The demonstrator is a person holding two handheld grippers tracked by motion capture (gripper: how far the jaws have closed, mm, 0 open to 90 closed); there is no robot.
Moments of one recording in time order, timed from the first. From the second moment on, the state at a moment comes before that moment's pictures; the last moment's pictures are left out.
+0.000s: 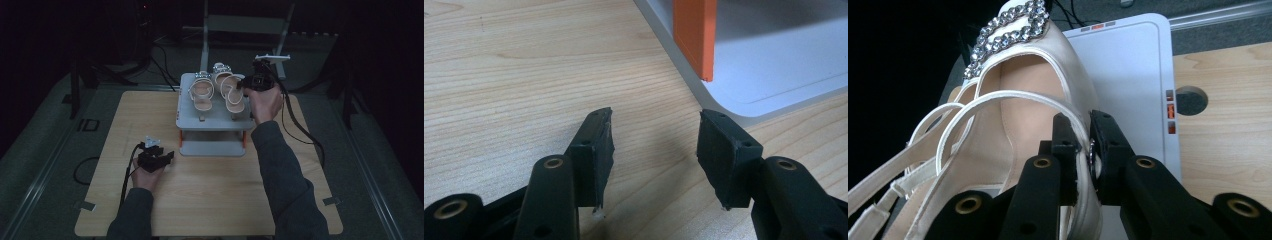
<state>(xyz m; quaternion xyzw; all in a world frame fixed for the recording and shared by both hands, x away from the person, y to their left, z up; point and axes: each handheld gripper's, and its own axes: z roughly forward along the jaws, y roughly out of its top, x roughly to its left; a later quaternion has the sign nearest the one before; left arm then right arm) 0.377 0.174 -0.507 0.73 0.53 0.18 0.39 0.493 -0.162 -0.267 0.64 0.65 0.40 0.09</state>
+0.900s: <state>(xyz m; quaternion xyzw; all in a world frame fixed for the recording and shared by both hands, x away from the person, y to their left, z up) 0.377 0.174 -0.507 0.74 0.53 0.18 0.39 0.513 -0.157 -0.276 0.67 0.64 0.37 0.05</state>
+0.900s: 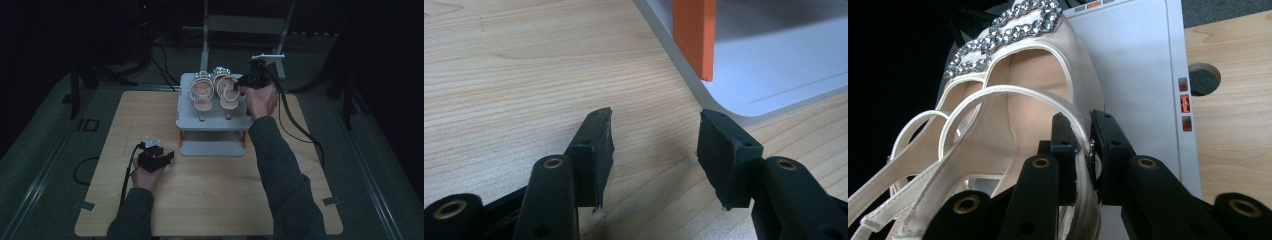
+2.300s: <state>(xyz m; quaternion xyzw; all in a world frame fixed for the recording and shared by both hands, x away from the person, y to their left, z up) 0.377 0.173 -0.507 0.74 0.53 0.18 0.39 0.518 -0.163 -0.282 0.65 0.67 0.36 0.04</state>
